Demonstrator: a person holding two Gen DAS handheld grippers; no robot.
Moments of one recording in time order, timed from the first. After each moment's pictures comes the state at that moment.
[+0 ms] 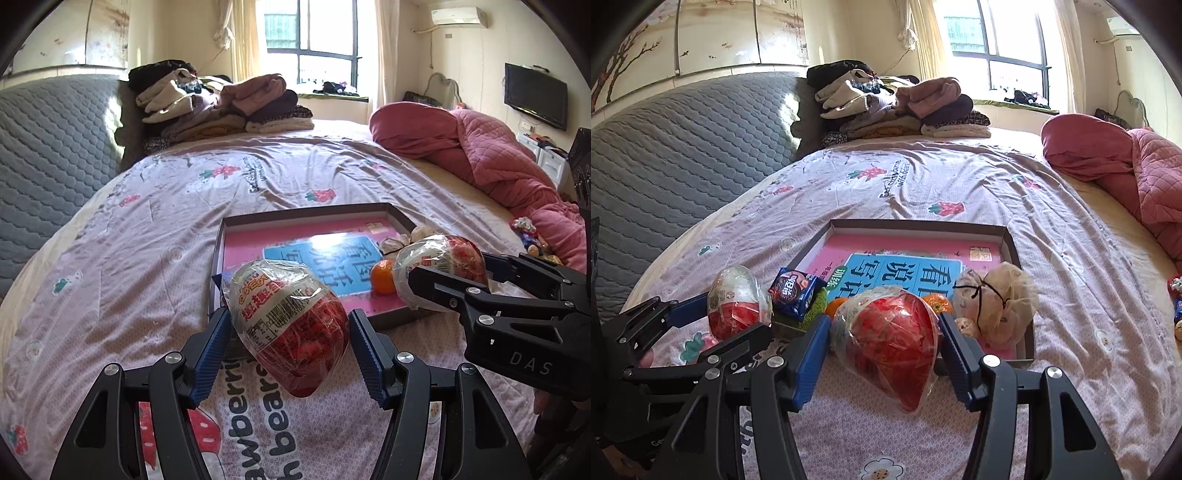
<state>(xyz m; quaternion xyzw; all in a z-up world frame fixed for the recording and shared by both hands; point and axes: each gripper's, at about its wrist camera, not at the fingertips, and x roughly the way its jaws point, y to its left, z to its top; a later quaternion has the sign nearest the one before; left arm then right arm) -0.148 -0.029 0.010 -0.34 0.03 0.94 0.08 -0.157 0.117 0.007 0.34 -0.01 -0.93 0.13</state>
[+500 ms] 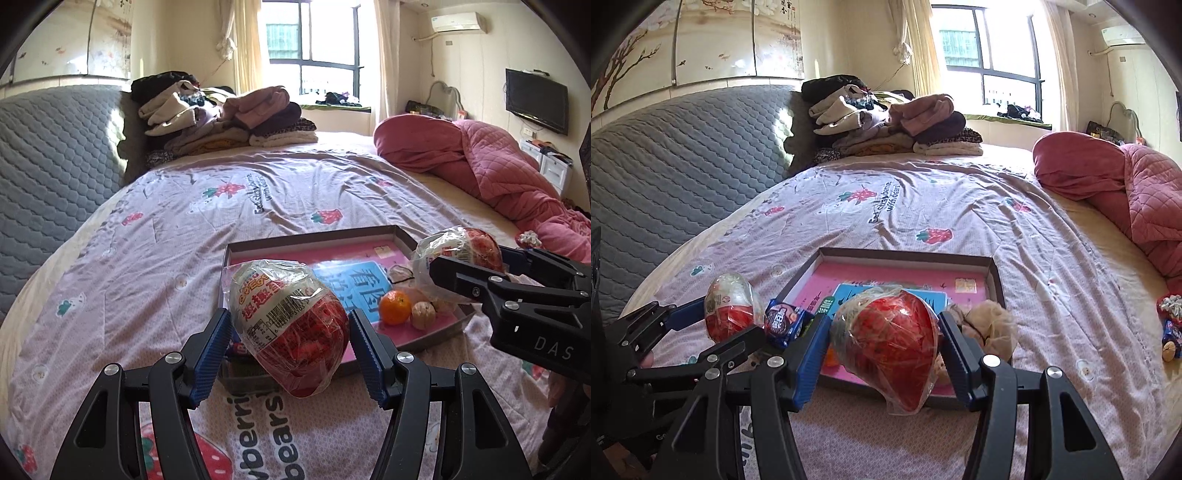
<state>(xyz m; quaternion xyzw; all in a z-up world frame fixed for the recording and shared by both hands) -0.173 -0.030 0.028 -0.32 0.03 0.95 0.08 -0.173 0.126 0.031 0.32 -0.01 -0.94 0.12</state>
